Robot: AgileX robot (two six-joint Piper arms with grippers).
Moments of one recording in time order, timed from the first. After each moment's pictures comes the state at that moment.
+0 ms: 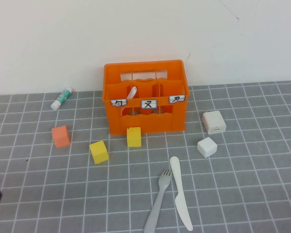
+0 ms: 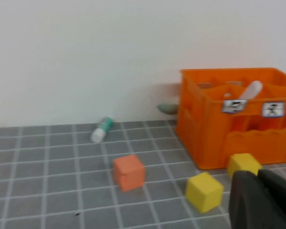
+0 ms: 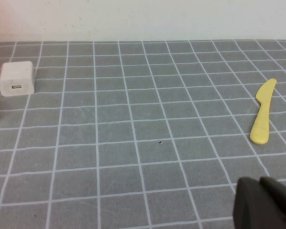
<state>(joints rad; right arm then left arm) -0.06 -0.01 0.03 -0.13 0.41 0.09 -0.23 0.30 -0.05 -0.25 -0.09 0.09</state>
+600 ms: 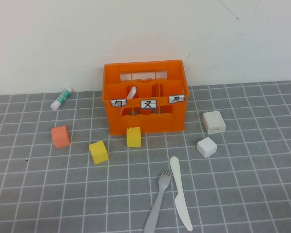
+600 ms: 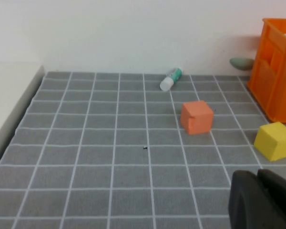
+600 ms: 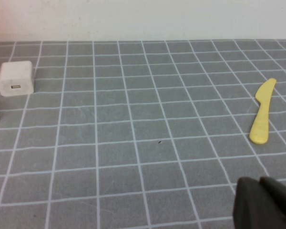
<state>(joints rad) -0.06 -0.01 0.03 -0.13 0.41 0.09 0.05 0.04 0.03 -0.22 0.21 0.10</state>
